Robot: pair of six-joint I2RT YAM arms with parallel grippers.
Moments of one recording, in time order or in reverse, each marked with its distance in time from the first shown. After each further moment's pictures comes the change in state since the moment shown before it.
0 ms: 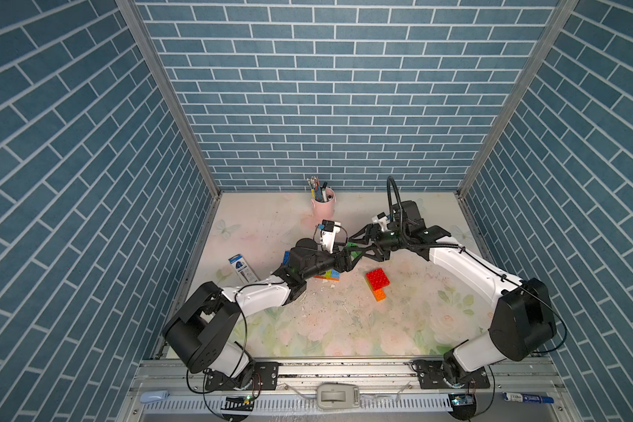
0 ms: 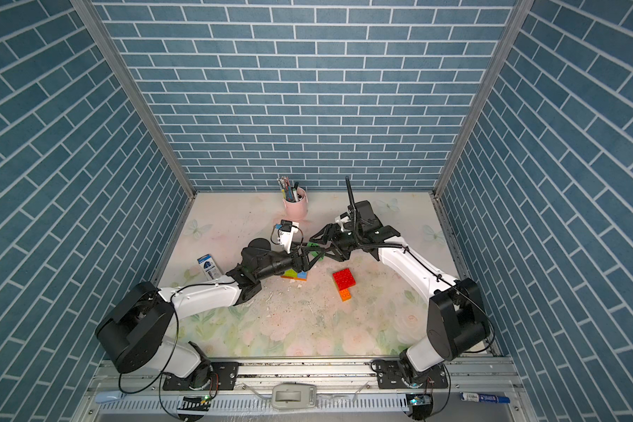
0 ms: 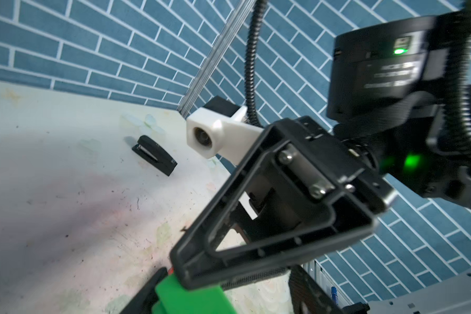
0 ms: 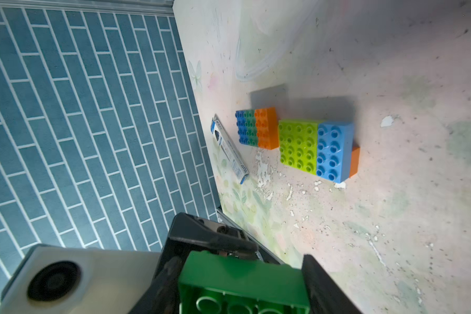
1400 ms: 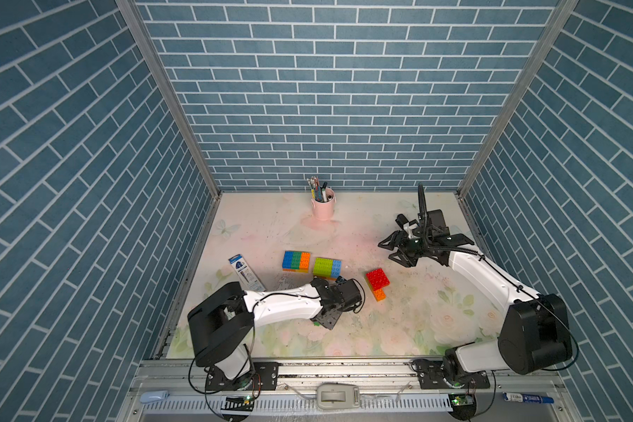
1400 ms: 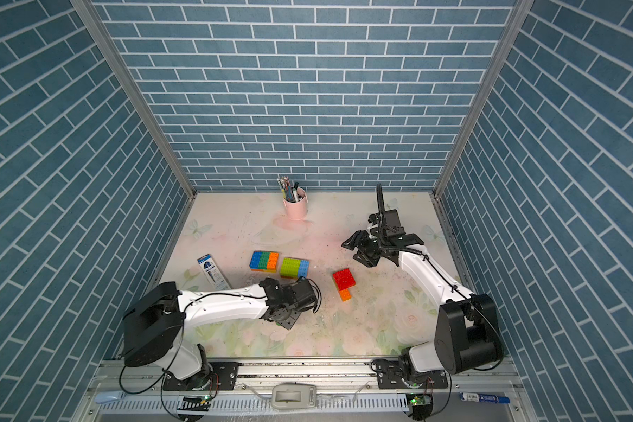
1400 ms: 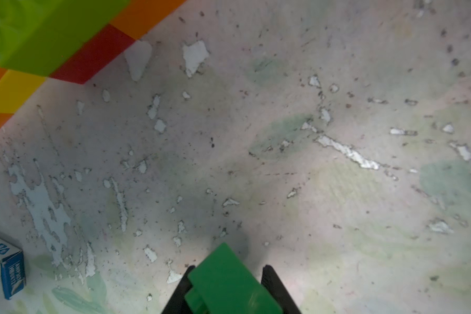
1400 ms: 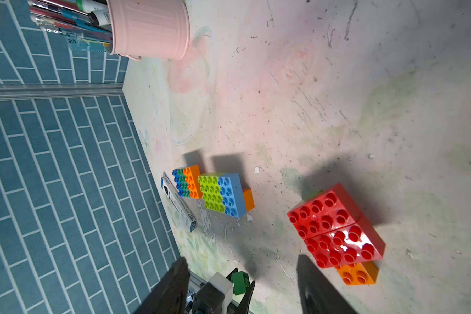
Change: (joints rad) left arm -0.423 0.216 0.348 -1.581 -0.700 0.141; right arm -0.206 -0.105 -0.147 -0.140 0.208 -0.195
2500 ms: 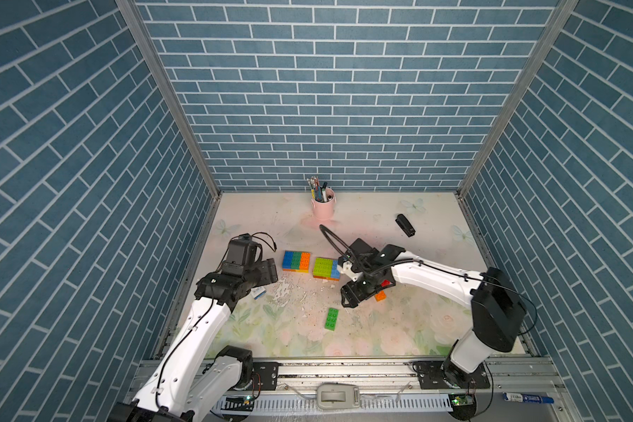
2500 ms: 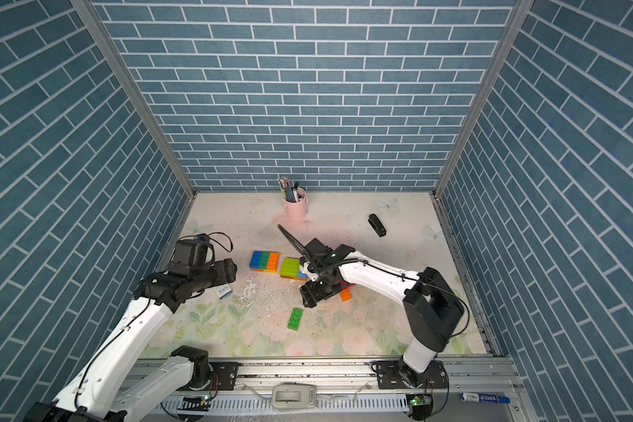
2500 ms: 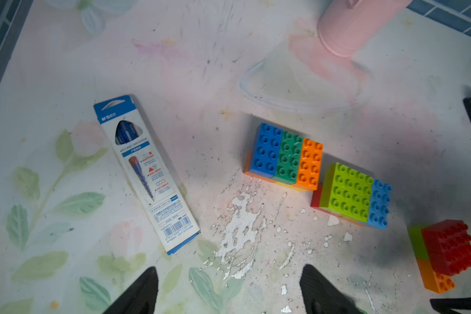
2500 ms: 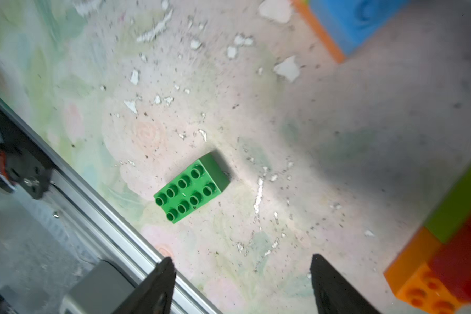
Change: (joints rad) left arm 0.960 -0.770 -0.206 0.008 0.274 0.103; right arm 0.674 0.343 0.216 -0.307 0.308 -0.699
